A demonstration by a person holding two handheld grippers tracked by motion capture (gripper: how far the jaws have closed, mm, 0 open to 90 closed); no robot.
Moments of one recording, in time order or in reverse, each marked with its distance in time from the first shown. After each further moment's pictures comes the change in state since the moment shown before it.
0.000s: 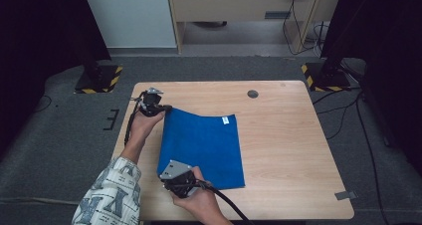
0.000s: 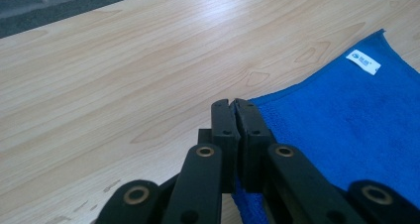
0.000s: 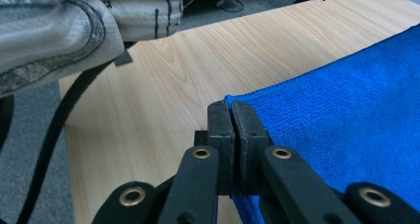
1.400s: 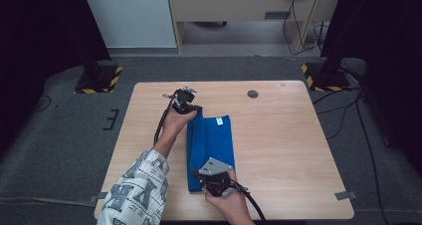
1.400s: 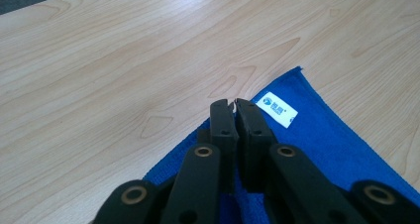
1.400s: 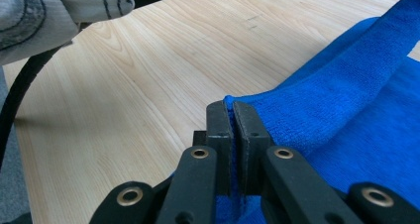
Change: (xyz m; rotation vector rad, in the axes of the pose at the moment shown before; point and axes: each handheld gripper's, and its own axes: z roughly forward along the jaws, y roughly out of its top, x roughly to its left) left arm -0.082 0.043 0.063 0.053 -0.099 0.024; right arm -0.046 -0.056 -0.058 -0.022 -0.126 0.147
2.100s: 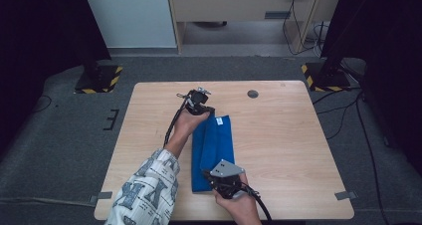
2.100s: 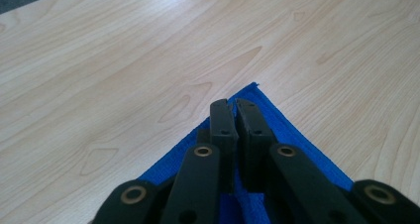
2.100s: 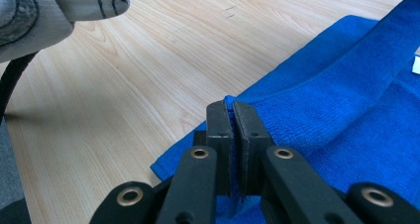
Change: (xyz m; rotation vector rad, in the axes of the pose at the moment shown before) left arm -0.033 0.013 0.023 0.024 -0.043 0.061; right arm -0.011 -0.014 -0.022 0.003 -0.039 0.029
